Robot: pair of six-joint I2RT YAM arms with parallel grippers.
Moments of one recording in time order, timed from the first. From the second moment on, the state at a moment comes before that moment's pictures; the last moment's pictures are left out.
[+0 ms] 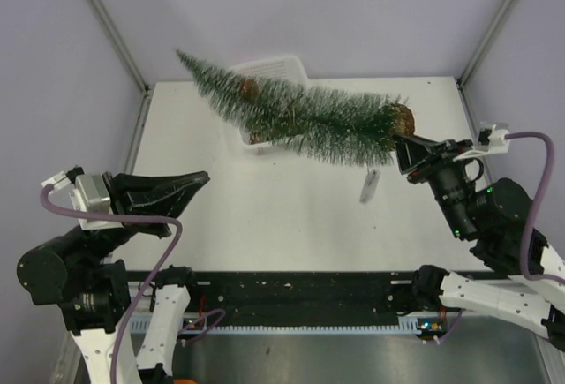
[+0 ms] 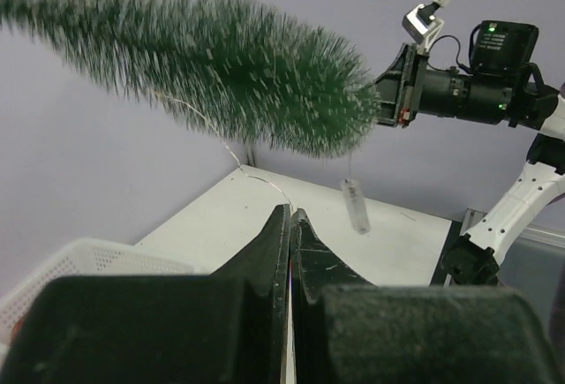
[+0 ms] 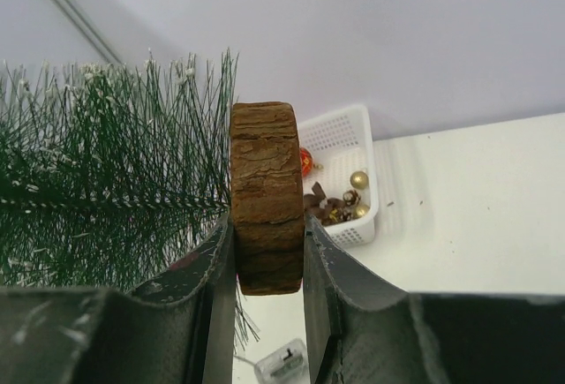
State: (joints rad) left arm 0.07 0.51 1.28 -0.08 1.02 -0.52; right arm 1.06 0.55 1.03 -0.18 0.74 0.33
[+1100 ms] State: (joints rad) left arm 0.09 0.71 1.41 -0.42 1.10 0.00; right arm 1.06 0.39 0.86 -0.22 0.53 -0.01
